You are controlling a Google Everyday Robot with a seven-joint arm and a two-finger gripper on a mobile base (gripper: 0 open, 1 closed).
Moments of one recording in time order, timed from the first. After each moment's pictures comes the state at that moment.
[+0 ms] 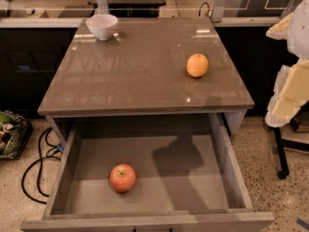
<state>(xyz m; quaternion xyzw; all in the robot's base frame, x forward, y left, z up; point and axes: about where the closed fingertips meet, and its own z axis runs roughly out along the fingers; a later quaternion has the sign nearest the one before) 0.438 -0.213 0.989 -0.60 0.78 -0.05 0.18</state>
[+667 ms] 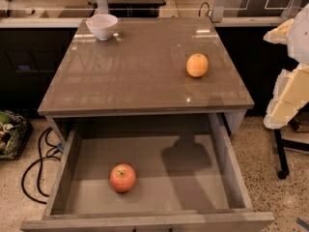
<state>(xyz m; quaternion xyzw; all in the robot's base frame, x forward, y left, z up) 0.442 -0.216 0.978 -0.61 0.77 -0.03 0.20</state>
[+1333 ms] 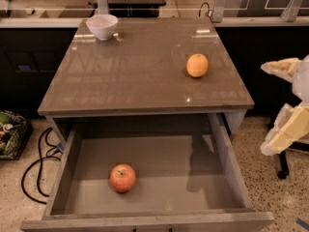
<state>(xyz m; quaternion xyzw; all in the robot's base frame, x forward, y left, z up) 0.429 -0.220 0.923 -0.60 0.75 0.07 0.29</state>
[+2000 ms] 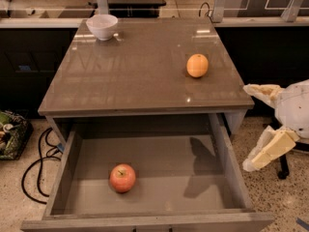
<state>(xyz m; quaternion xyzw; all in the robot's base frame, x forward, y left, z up) 0.423 -0.199 0.875 -0.58 0.72 0.16 0.35</state>
